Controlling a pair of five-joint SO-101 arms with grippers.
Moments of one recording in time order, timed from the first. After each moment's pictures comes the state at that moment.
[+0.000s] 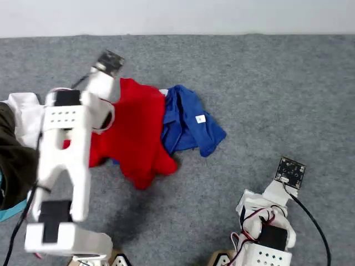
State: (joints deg) left arm -7.4 -1.3 7.8 73.6 -21.2; right arm 11.7 -103.2 95.6 74.7 -10.9
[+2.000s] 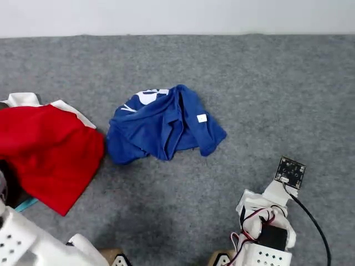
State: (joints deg) left arm -55.9 -48.7 11.2 81.2 -27.7; right arm 11.7 -103.2 95.6 74.7 -10.9
